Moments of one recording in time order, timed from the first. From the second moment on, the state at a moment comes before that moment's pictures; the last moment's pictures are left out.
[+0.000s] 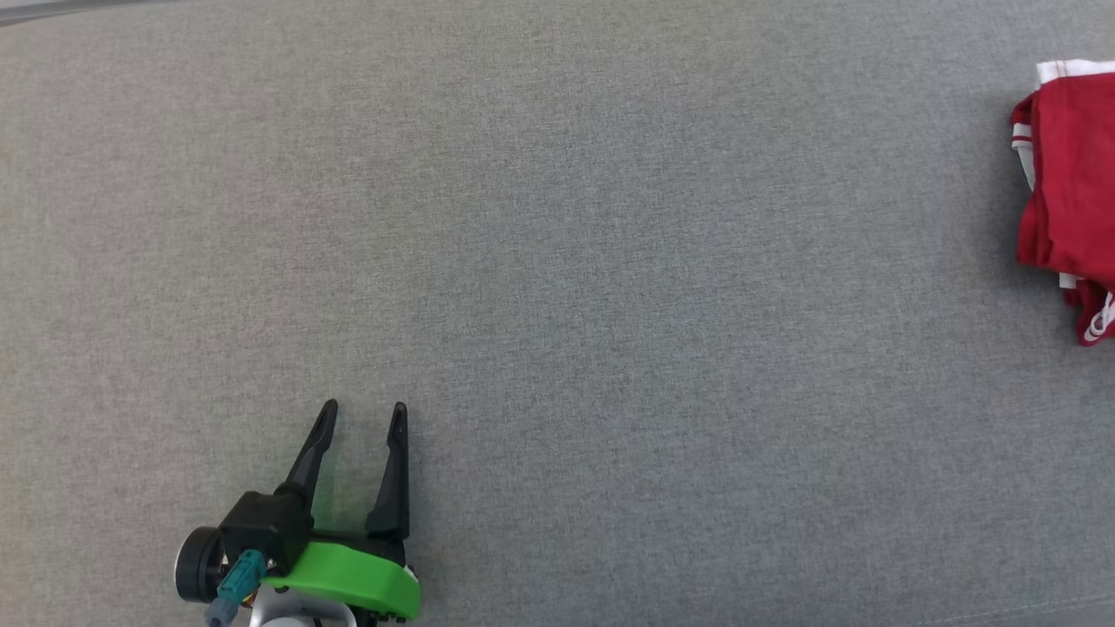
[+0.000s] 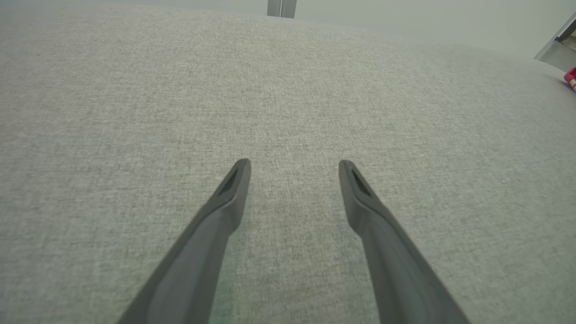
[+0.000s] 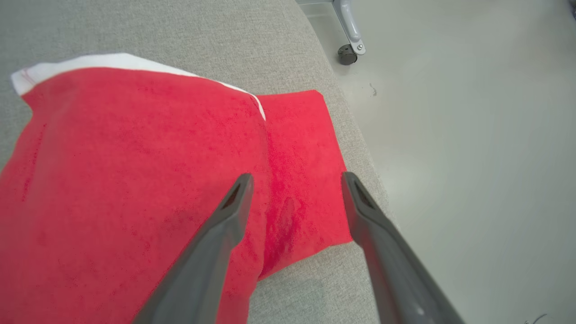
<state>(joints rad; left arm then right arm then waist) -0.04 0.05 -0.16 0.20 -0.22 -0.09 -0.26 -0.69 -0.72 -0.14 0.61 0.39 0.13 0.63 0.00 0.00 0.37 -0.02</state>
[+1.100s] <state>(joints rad) 0.18 0.05 -0.01 0.17 -0.26 -0.04 -0.26 -0.04 -0.14 -0.07 0.35 0.17 0.13 -0.26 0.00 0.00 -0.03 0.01</state>
